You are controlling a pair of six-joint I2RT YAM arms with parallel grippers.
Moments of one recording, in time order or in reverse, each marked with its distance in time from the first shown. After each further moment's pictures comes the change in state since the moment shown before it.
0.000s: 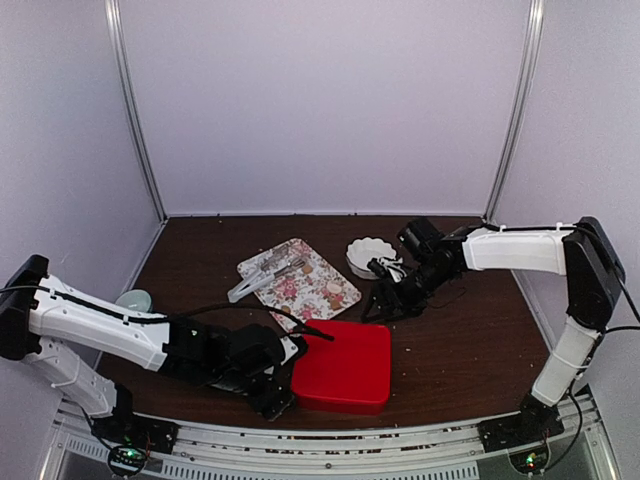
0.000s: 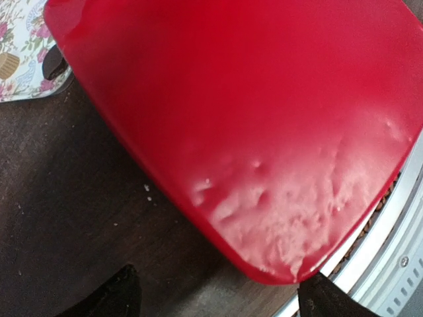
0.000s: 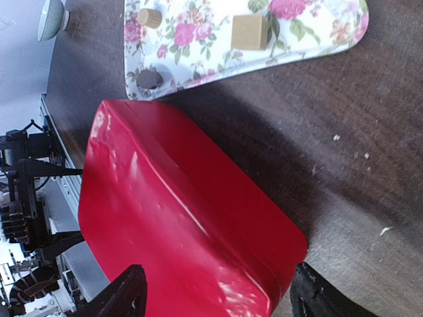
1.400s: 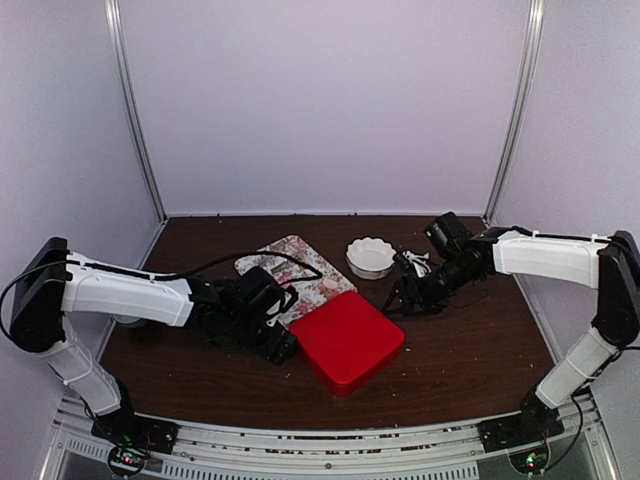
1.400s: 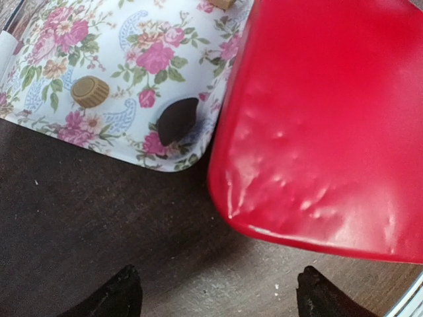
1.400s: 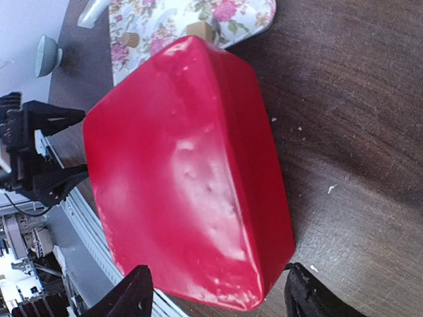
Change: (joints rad) left arm 0.319 0.151 0.149 0.008 0.038 0.077; right arm -0.074 -0.199 -0.128 0.000 0.036 0.067
